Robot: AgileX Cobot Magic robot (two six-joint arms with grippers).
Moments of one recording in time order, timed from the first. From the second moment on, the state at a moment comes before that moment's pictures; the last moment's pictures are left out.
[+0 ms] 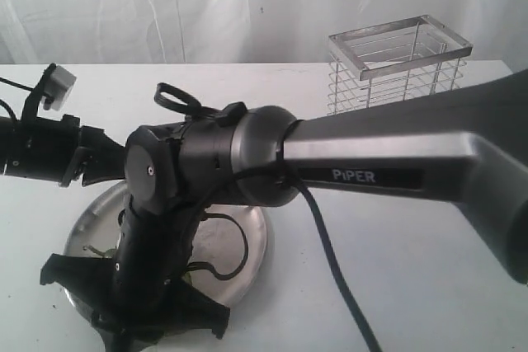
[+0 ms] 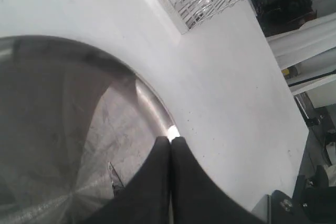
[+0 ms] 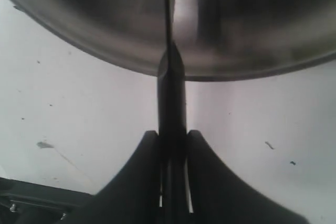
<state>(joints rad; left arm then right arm) 0.12 1.71 -0.84 -1.43 1.05 1.35 1.02 2.04 -1.46 0.45 0.87 0.86</state>
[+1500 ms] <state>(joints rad) -0.03 1.69 -0.86 -0.85 0.87 2.11 0.50 1.80 -1.44 0.67 1.22 -0.25</state>
